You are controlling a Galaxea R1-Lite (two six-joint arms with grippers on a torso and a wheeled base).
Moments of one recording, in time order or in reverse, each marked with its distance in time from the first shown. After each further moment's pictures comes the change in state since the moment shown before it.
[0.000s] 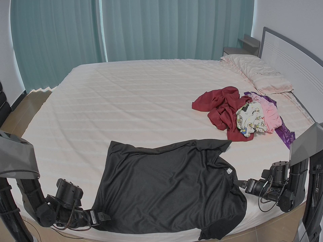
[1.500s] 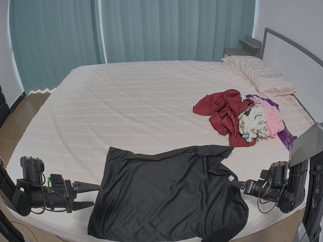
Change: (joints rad) left arm 0.348 -0.266 -0.017 -0.077 -0.793 -0.144; right arm 0.029 -0.017 0.011 0.000 0.000 -0.006
